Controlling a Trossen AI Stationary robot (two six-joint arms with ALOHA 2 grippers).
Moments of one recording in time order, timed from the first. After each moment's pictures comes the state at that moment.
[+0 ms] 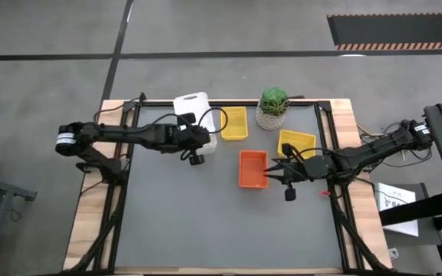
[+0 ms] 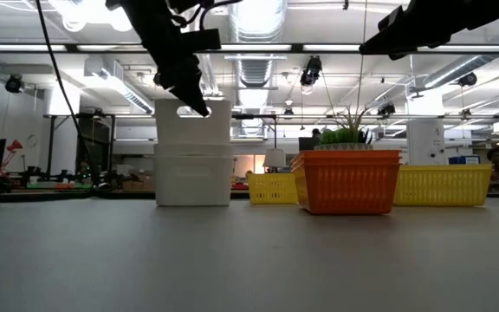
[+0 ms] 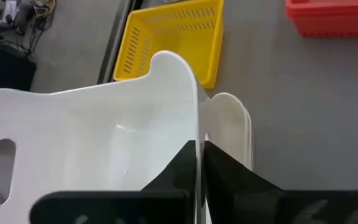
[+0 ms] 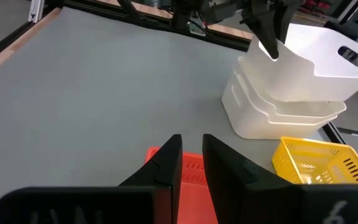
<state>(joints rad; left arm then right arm) 0.11 1.45 1.14 -0.59 -0.48 0.14 0.30 0.95 0.58 -0.05 0.31 -0.11</state>
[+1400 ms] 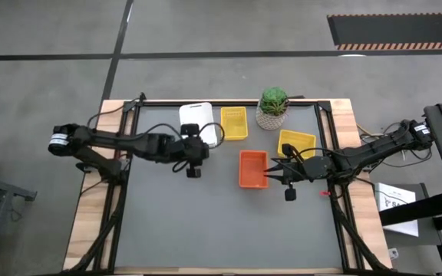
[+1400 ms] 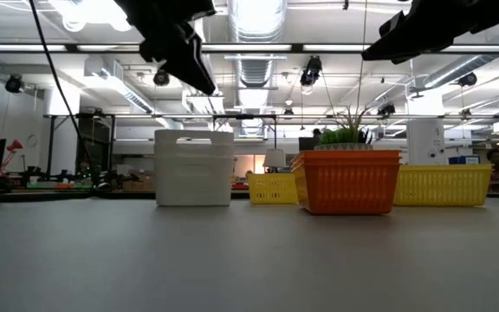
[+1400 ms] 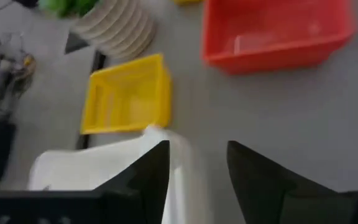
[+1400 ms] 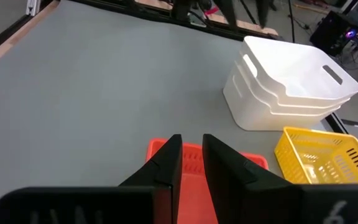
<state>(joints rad) -0.03 1.39 1.10 -0.52 -0.42 0.22 0.30 0.95 0.58 -0.08 0.31 -0.08</state>
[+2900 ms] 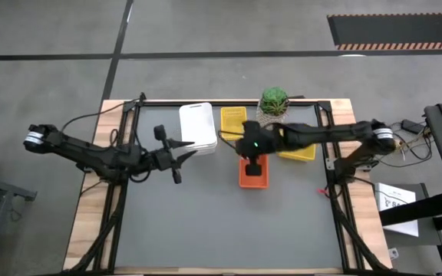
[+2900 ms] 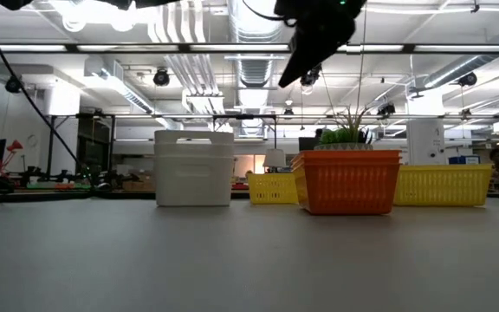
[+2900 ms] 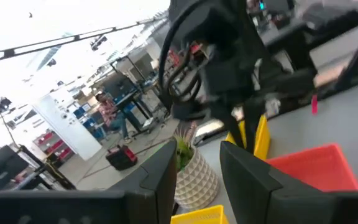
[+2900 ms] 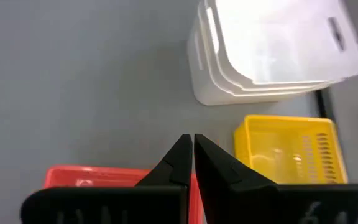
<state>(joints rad) -0.22 0.94 0.59 0.44 -0.56 0.62 -0.05 1.57 1.32 -0.62 0.13 -0.21</state>
